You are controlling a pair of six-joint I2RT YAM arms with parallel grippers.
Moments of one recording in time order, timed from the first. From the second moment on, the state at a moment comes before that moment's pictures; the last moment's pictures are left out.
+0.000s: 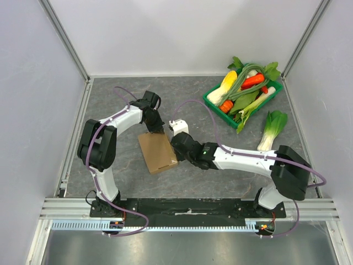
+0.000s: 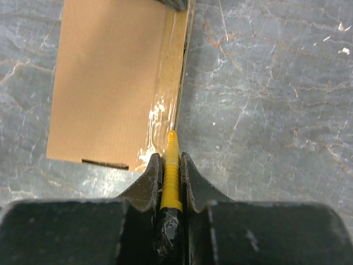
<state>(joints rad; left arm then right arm) -0.39 1.87 1.30 -0.60 0.11 -0.79 1.09 1.58 1.03 -0.18 0.40 0.47</state>
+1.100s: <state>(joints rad) -0.40 1.85 1.27 -0.54 0.17 -0.78 1.15 1.32 0.93 -0.28 0.45 0.54</state>
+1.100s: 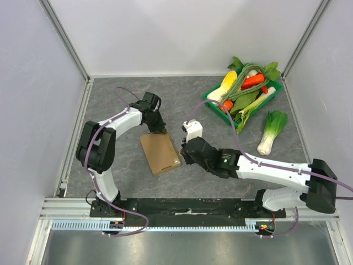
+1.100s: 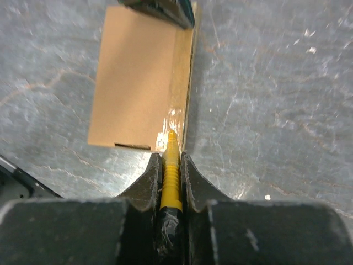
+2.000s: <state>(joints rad) -0.24 1.52 0.85 -0.60 0.07 -0.69 1.12 1.62 1.06 -0.31 0.33 0.43</state>
